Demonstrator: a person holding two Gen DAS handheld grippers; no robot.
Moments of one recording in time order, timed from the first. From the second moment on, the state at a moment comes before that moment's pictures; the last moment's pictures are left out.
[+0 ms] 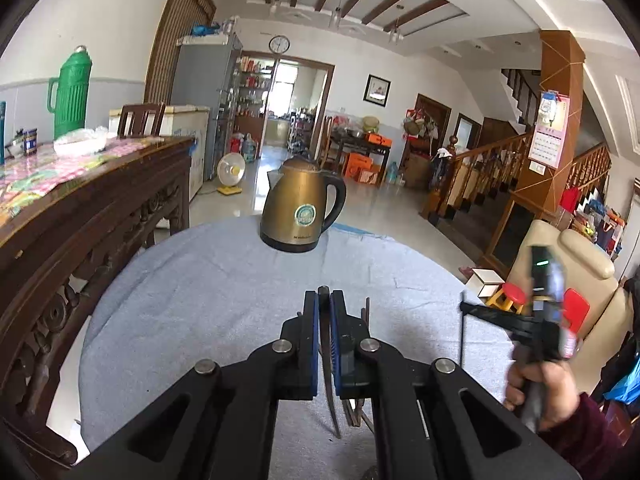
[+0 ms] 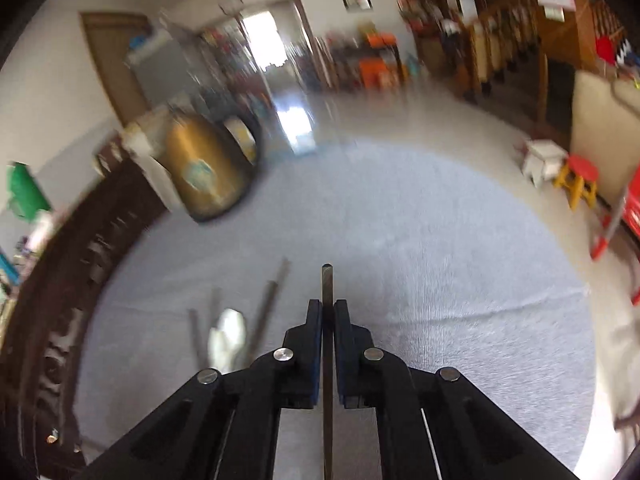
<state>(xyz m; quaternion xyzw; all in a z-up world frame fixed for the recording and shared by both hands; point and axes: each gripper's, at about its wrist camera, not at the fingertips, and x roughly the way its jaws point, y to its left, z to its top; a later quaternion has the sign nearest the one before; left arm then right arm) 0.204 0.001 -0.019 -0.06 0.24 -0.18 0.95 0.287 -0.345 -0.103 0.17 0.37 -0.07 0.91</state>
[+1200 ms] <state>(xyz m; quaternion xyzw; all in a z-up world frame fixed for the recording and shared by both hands) 0.109 -0.012 0.062 -0.04 0.17 -0.24 0.95 0.147 -0.228 -0.014 0.13 0.10 0.03 0.99</state>
